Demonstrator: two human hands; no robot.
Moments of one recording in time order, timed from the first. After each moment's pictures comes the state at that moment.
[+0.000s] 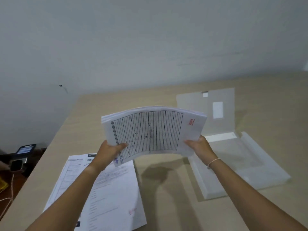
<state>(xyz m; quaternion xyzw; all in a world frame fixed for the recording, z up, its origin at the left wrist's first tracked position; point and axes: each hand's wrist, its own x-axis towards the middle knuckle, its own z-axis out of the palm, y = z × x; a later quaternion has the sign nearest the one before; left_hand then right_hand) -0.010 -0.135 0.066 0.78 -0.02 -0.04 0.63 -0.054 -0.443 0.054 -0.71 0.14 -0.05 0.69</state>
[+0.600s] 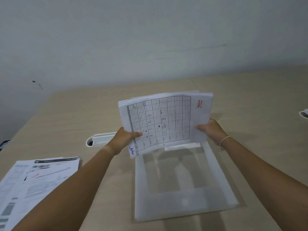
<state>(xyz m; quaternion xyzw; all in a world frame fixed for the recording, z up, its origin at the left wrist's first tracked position) 0.052 -0.426 0.068 0.78 -0.02 -0.13 0.61 0.031 -0.747 0.055 -0.77 0.13 -0.01 0.63</state>
